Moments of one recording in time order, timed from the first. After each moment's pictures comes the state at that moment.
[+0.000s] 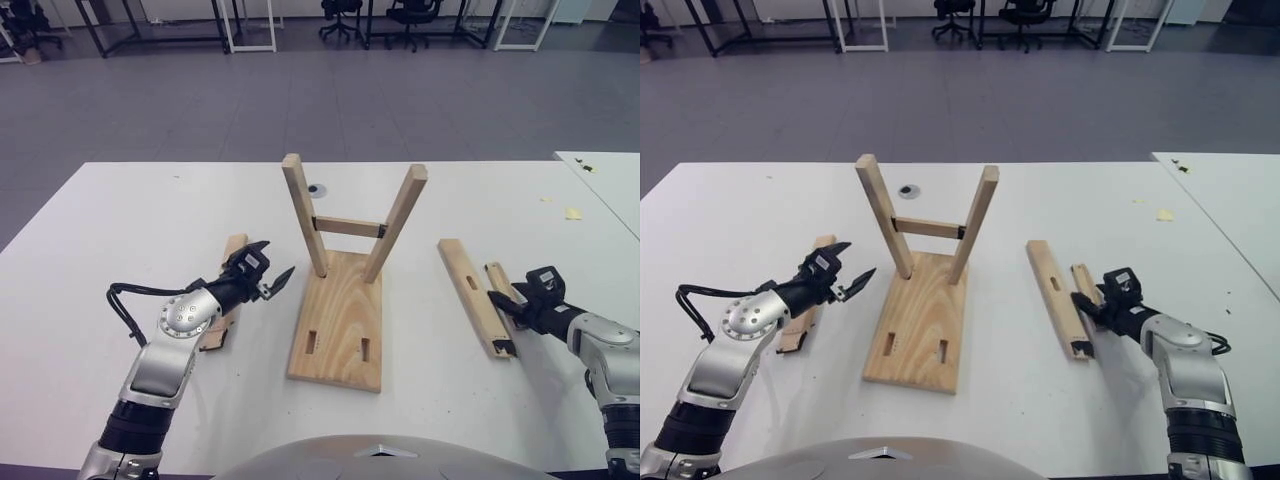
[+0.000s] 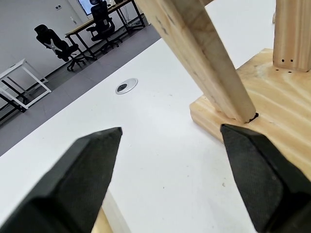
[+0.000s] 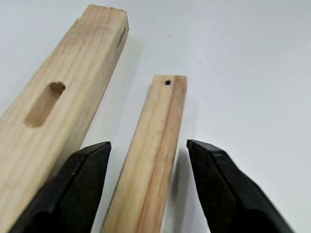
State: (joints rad) left arm 0.01 0.46 -0.10 -0.25 -0.02 0.24 -0.55; right arm 0.05 -0.61 -0.25 0.11 0.19 0.48 0.65
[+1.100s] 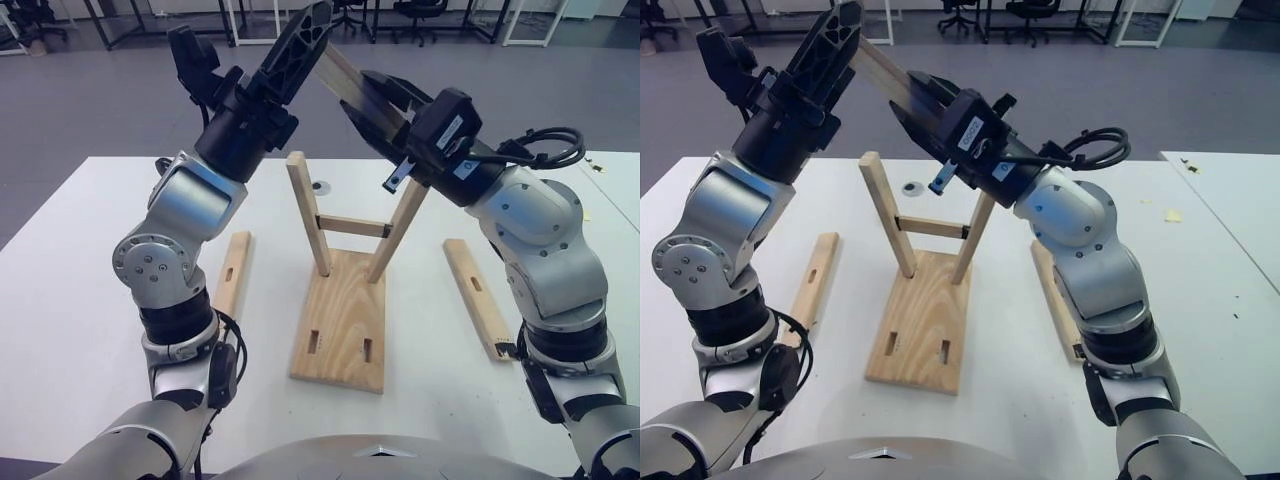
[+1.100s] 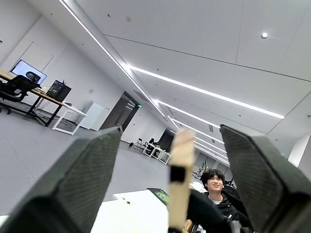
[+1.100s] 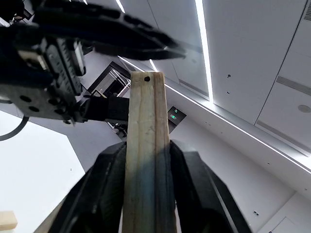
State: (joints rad) left arm -0.66 0.16 0.23 -0.44 -1.47 0.69 0.13; right arm -0.61 -0.47 0.19 -0.60 0.12 0.39 0.44
